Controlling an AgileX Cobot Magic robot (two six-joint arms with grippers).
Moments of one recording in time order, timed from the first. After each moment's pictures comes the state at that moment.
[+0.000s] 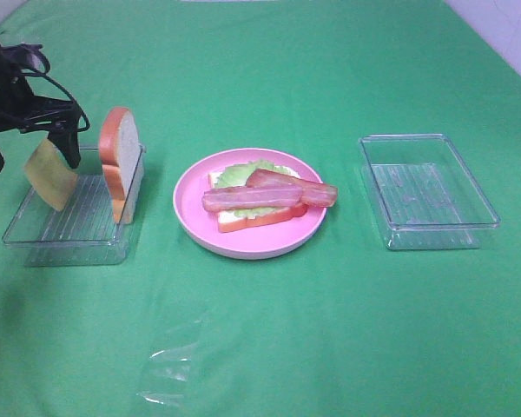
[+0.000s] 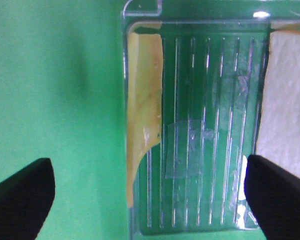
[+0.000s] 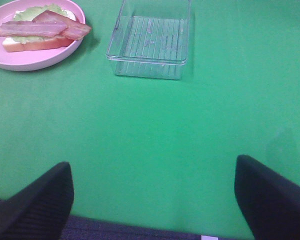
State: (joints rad) left arm -0.05 2.18 -1.72 -0.09 1.02 -0.06; right arm 0.12 0.00 -0.46 0.00 1.10 -0.04
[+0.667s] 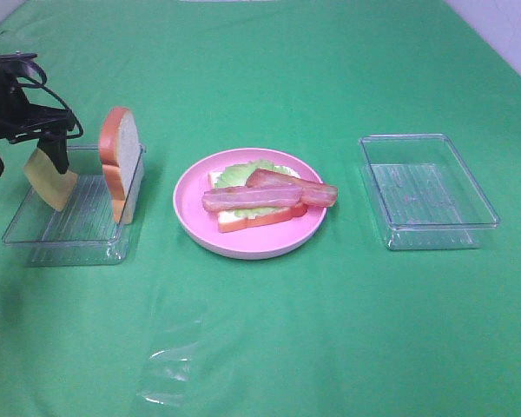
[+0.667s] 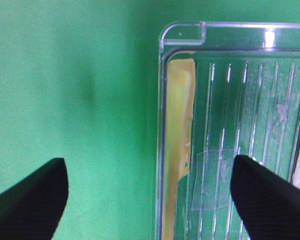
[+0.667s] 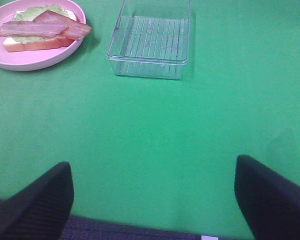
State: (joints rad) left arm -0.03 2.21 -1.72 -0.07 0.99 -0.06; right arm 0.12 0.00 -0.46 0.00 1.10 -0.04
